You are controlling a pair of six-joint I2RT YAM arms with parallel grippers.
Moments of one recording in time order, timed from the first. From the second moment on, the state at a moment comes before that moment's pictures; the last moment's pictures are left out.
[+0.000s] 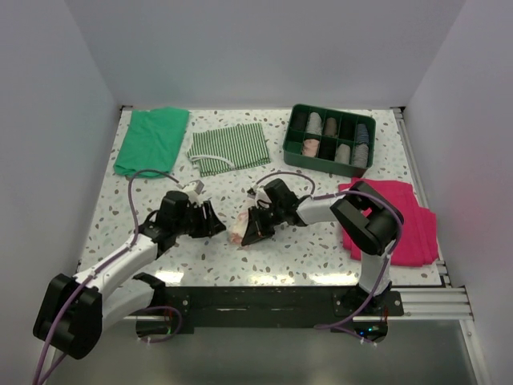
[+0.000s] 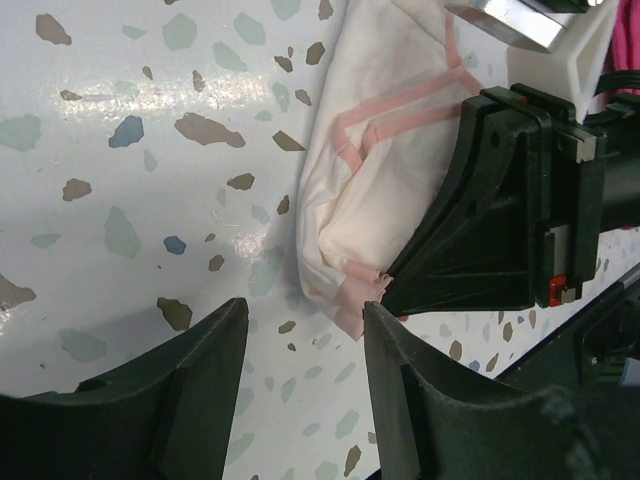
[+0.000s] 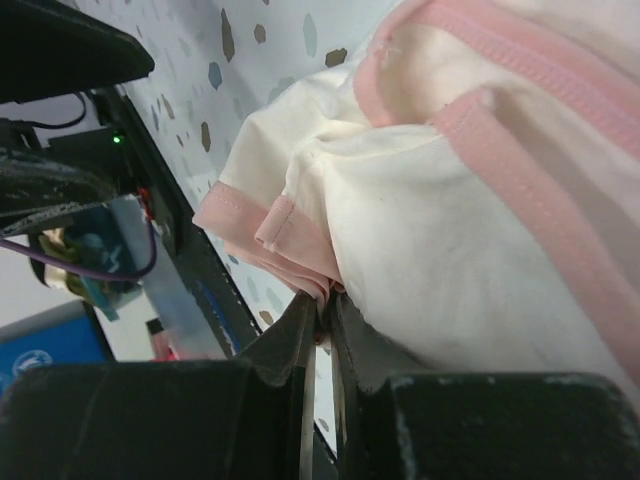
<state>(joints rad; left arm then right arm) -0.40 1.02 0.41 -0.13 0.28 -0.57 0.76 1.91 0.91 0.11 -0.71 0.66</state>
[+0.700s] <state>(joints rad) -0.40 0.91 0.36 -0.08 0.32 -0.57 0.71 1.89 0.96 0.05 -0.83 0.77</state>
